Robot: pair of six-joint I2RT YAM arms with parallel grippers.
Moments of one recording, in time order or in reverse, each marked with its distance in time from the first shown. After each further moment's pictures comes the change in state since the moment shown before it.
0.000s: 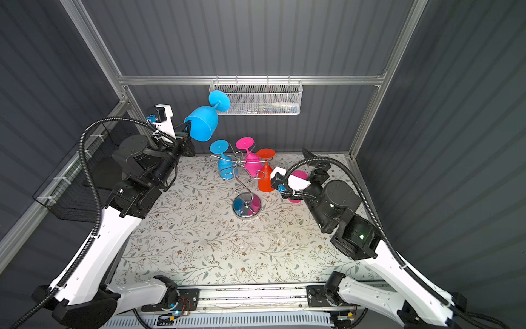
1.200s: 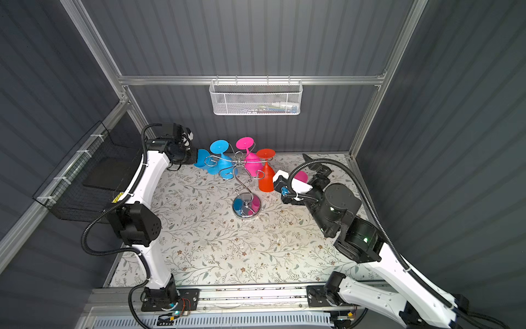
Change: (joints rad) left arm 0.407 0.738 0.492 -0.810 0.372 -0.113; right arm 0.018 -0.024 -0.007 -0.087 0.007 0.102
